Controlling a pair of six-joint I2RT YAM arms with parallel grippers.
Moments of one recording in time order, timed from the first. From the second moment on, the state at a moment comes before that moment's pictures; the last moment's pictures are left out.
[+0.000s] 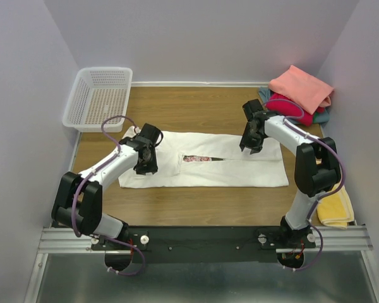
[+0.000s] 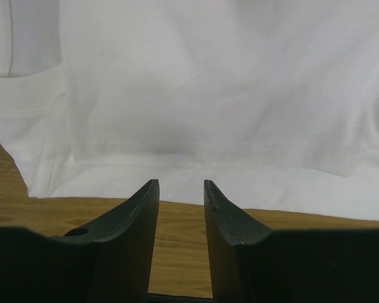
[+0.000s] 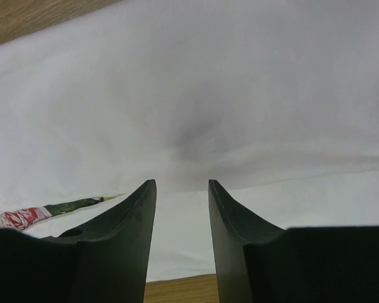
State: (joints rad) left arm -0.41 1.43 0.90 -0.74 -0.15 -0.53; right arm 0.31 1.82 1.32 -0.79 0.14 0.64
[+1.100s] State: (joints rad) left arm -0.26 1.84 1.21 -0.61 -0.27 -0.48; right arm 0.31 1.89 1.28 -0.75 0.20 0.65
